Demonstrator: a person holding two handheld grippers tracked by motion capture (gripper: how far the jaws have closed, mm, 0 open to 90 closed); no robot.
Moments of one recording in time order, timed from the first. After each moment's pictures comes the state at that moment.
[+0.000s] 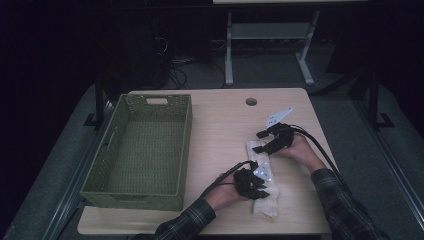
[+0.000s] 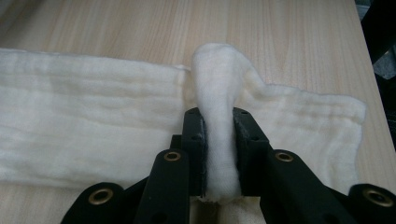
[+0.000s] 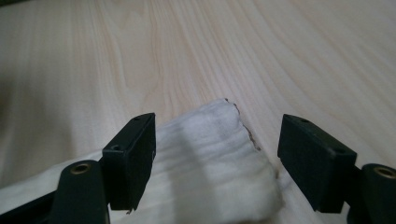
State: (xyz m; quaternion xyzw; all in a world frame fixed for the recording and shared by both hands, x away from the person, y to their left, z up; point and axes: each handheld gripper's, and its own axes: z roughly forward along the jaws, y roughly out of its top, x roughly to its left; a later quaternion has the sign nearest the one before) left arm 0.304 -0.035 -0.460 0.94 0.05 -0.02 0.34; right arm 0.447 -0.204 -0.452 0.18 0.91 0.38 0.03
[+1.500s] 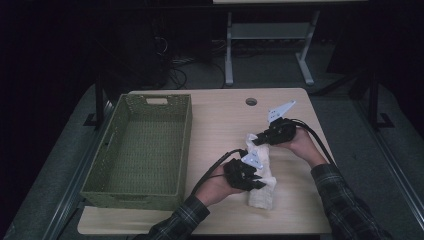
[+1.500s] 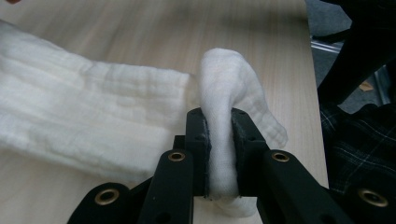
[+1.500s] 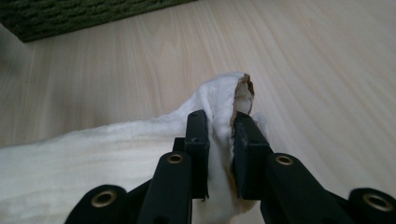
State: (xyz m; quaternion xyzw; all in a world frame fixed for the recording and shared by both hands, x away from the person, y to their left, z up) left arm 0.304 -0.003 -0.401 0.92 0.10 -0.02 0.38; right arm 0.443 -0.205 -0.417 0.16 0.90 0.40 0.01
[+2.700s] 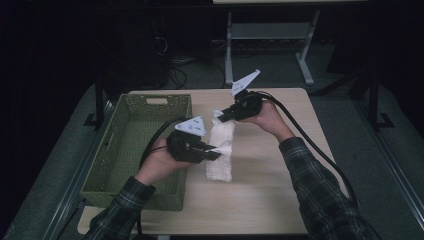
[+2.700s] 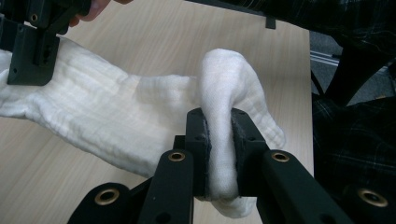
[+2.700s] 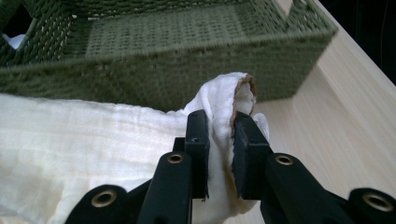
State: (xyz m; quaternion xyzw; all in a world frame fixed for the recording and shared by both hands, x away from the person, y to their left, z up) left arm 0.321 0.128 -0.306 0.90 0.13 0.03 0.41; right arm 0.475 -0.096 -0.334 0.09 0.90 0.42 0.02
